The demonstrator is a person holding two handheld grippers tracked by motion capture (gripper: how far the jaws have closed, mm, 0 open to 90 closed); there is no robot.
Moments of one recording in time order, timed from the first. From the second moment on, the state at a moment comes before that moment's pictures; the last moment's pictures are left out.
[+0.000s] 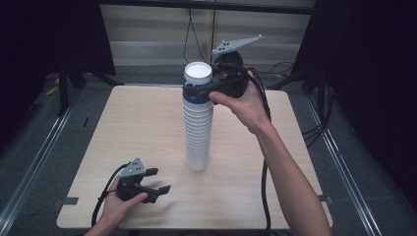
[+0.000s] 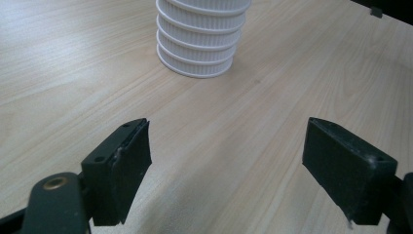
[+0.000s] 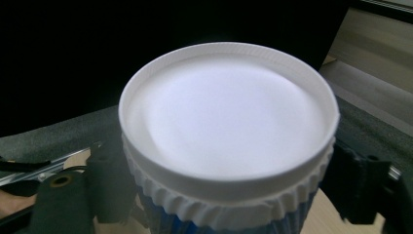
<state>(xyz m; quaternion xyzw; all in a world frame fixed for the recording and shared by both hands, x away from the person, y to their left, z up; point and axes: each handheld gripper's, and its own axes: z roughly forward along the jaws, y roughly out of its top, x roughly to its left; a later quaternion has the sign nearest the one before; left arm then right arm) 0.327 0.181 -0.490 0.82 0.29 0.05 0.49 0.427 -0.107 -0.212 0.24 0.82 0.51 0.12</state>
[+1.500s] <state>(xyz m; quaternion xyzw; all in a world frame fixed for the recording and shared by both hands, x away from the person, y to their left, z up) 0.328 0.182 -0.491 0.82 0.29 0.05 0.49 0.414 -0.116 -0.183 0.23 0.74 0.61 0.16</state>
